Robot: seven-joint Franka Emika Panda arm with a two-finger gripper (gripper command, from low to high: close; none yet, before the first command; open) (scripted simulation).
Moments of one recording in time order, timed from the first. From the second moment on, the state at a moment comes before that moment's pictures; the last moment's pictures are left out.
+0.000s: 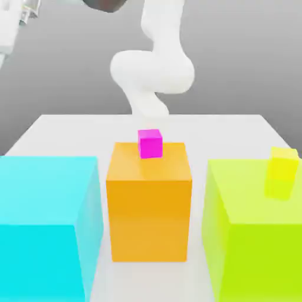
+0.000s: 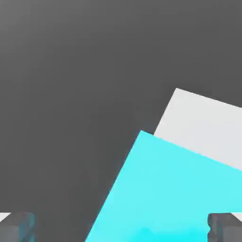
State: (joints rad) arm -0.56 -0.36 -0.01 -2.47 -0.13 2.52 1.64
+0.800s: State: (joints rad) arm -0.85 0.08 -0.09 -2.79 0.04 2.87 2.42
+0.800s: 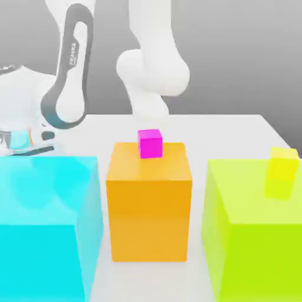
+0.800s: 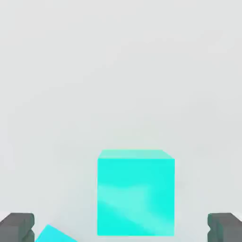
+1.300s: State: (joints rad) arm -0.89 0.23 -0.04 -2.76 0.09 3.00 2.38
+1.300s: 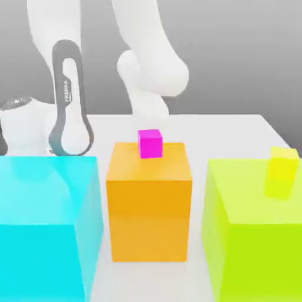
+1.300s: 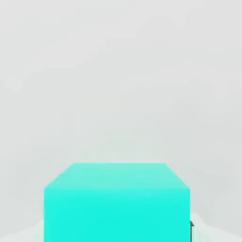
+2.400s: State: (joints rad) arm -0.37 -0.11 0.47 -2.18 -0.05 2.16 2.42
